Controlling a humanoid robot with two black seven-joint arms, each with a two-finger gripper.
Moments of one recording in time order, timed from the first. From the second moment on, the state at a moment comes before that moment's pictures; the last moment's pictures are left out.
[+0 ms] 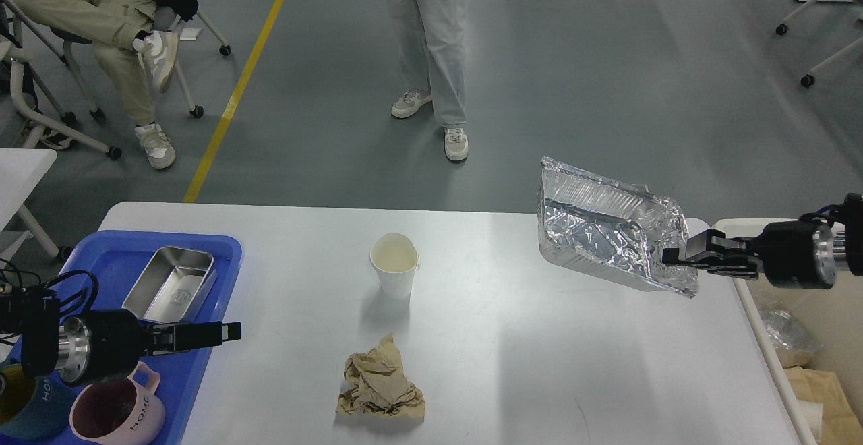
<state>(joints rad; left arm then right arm) -0.68 1.04 -0.13 -1.55 1.18 -0.27 -0.14 1.09 -0.97 -0.18 1.18 -0.90 0.50 0.51</state>
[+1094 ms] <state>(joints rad) -0.89 0.43 -0.03 -1.08 1.05 0.00 -0.12 1.07 -0.95 -0.19 1.18 -0.89 0.48 0.51</state>
